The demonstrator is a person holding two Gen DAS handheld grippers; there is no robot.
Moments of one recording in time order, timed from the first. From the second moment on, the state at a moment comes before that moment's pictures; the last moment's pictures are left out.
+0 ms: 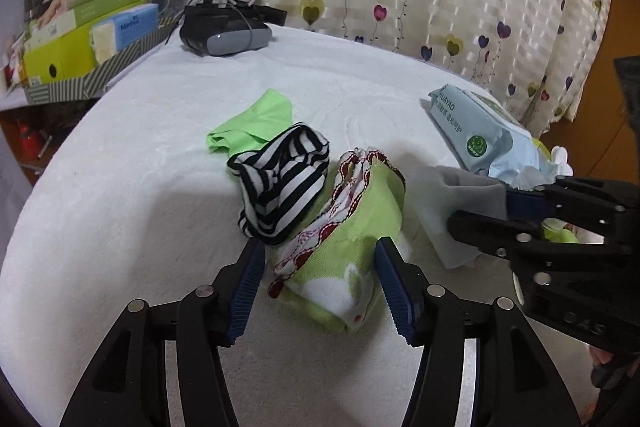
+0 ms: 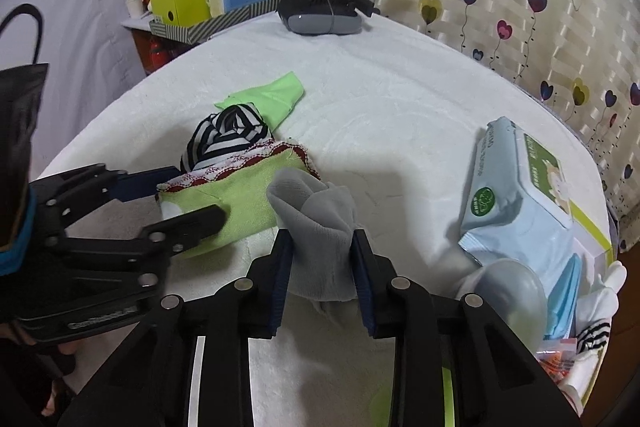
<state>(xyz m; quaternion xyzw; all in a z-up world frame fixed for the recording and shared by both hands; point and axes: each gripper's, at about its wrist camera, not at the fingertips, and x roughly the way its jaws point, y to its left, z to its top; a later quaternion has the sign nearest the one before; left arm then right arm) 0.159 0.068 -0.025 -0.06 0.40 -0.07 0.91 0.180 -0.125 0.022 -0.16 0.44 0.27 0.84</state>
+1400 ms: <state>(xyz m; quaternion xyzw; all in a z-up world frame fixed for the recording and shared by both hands) 0.081 0.030 0.023 -0.07 0.34 -0.07 0.94 0.111 -0.205 0.075 -0.03 0.34 0.30 0.89</state>
